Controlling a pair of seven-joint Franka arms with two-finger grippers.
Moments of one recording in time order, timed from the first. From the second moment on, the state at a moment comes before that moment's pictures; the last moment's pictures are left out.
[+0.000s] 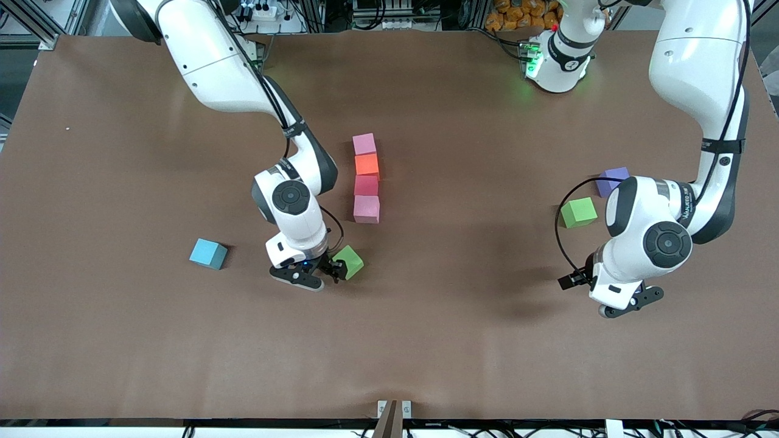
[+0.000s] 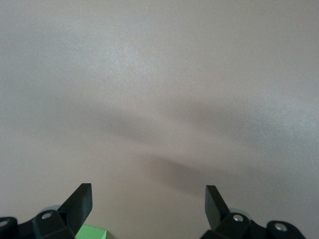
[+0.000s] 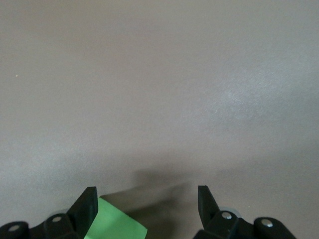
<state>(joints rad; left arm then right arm) -0.04 0.61 -0.12 -1.57 0.16 2.11 -0.59 0.57 0.76 -0.08 -1.59 -0.13 2.54 0.93</state>
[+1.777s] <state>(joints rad) -0.04 0.61 -0.12 -1.56 0.16 2.11 -0.59 0.61 0.77 -0.05 -1.58 -0.09 2.56 0.91</state>
